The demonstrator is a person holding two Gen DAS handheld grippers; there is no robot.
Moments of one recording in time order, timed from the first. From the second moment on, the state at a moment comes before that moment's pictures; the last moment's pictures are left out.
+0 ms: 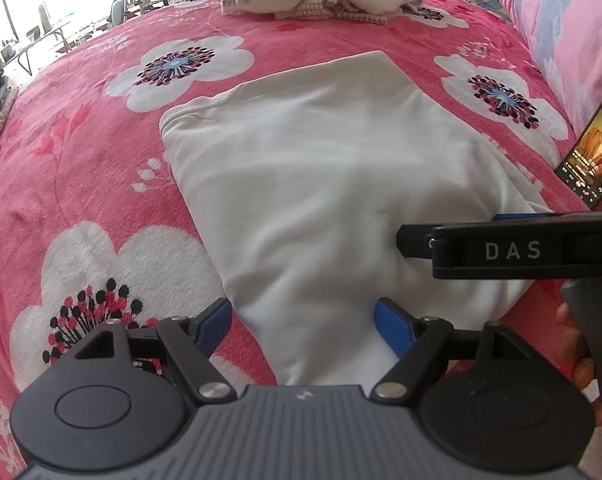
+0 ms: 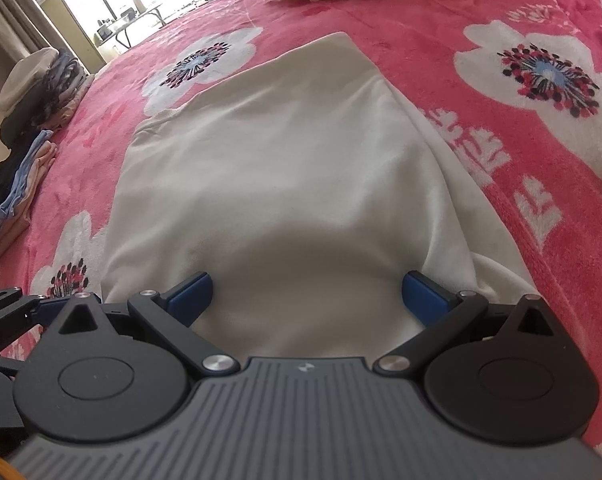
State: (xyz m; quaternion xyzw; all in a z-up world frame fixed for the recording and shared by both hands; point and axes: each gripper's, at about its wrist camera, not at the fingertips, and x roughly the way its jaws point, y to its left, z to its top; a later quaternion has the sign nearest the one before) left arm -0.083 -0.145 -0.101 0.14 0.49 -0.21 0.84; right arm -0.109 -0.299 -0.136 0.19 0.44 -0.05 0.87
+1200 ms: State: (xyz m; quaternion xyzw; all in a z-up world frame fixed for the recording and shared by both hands) left arm -0.080 -0.141 -0.103 0.13 0.49 -0.21 0.83; right arm -0.107 -0.309 -0.139 0.22 0.46 -0.02 0.86
